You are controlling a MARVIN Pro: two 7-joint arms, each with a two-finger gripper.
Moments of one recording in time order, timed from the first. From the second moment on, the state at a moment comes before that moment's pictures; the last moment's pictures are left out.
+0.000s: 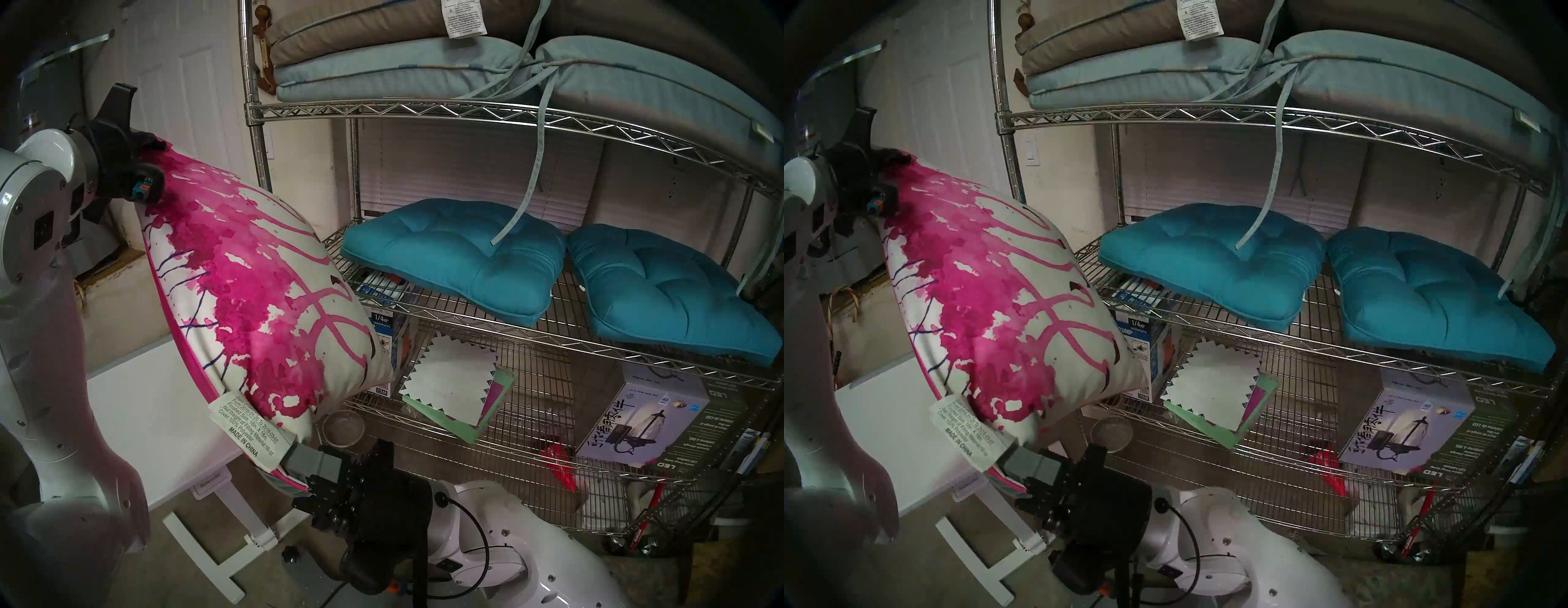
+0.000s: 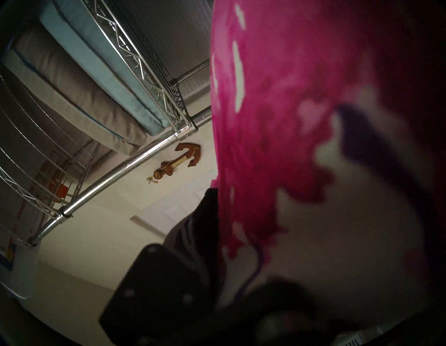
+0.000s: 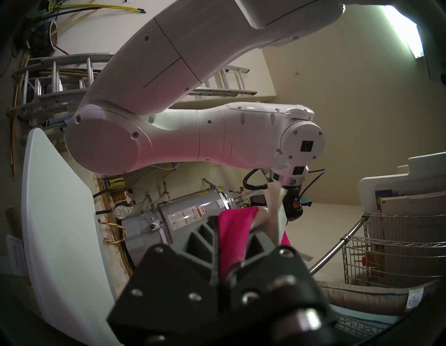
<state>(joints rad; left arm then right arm) 1.02 -1.06 -1.87 -2.44 1.31 -0.28 -1.49 -1.75 -1.17 0.88 -2.06 -1.13 -0.73 -0.24</state>
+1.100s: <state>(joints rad) 1.04 -0.98 -2.27 -2.43 1.34 -0.37 -1.48 -1.70 -1.09 0.77 -2.00 -1.11 -0.75 -0.18</state>
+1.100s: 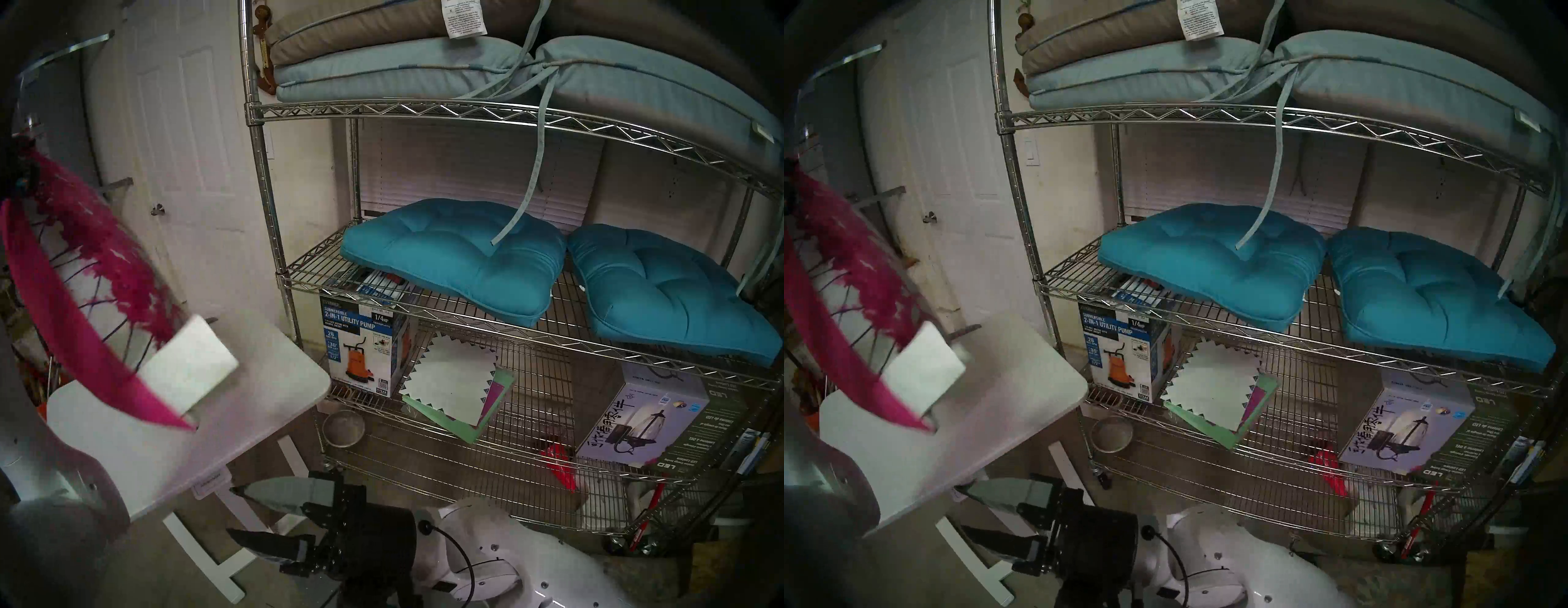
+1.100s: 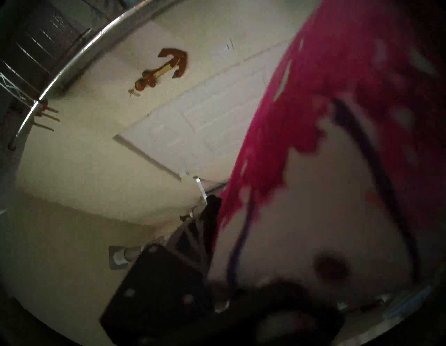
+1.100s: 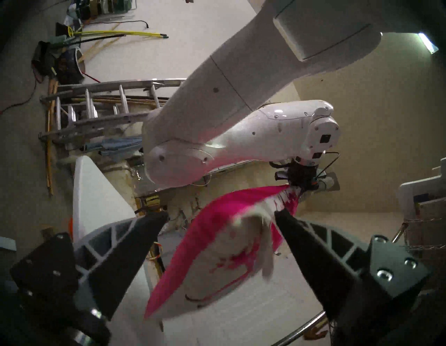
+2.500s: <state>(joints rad) 1.17 -1.06 -2.17 -2.36 1.30 -0.52 -1.30 -1.76 -1.02 0.78 -1.92 -1.04 -0.61 -0.26</state>
